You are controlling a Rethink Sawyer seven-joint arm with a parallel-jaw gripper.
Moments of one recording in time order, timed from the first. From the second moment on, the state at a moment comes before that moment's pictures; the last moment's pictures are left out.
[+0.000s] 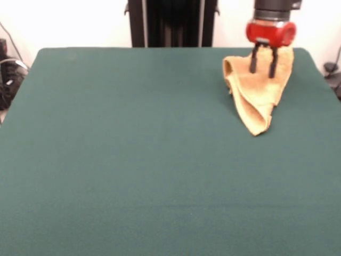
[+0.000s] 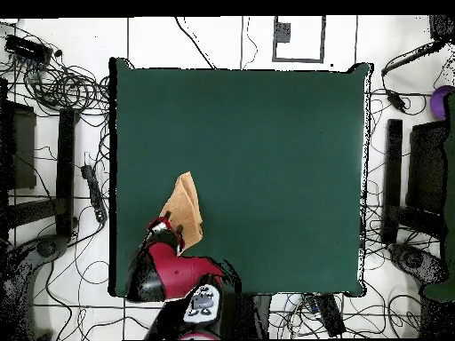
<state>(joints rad) 0.18 -0.57 -0.09 2.08 0.00 -0.23 2.88</state>
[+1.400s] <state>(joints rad) 0.00 -0.71 -0.09 2.22 -0.13 -0.12 2.88</state>
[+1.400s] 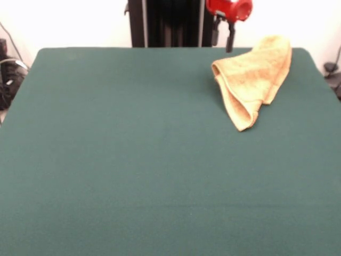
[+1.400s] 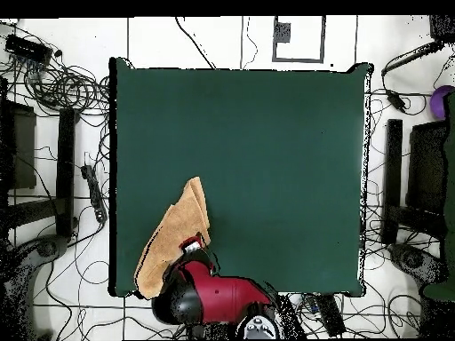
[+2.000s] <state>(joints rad) 0.00 -0.41 -0.09 2.22 -0.15 -0.37 2.88</state>
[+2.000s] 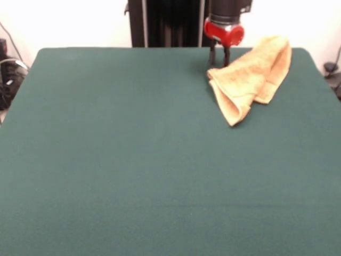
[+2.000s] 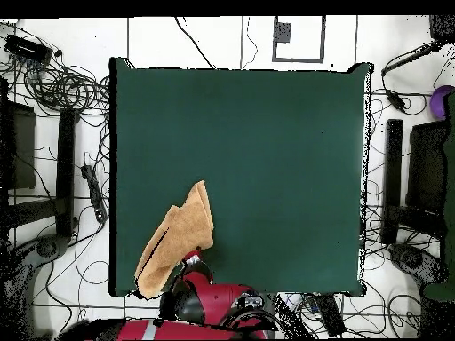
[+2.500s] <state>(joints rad) 0.07 -0.38 -0.15 2.23 -0.12 -0.47 2.88</state>
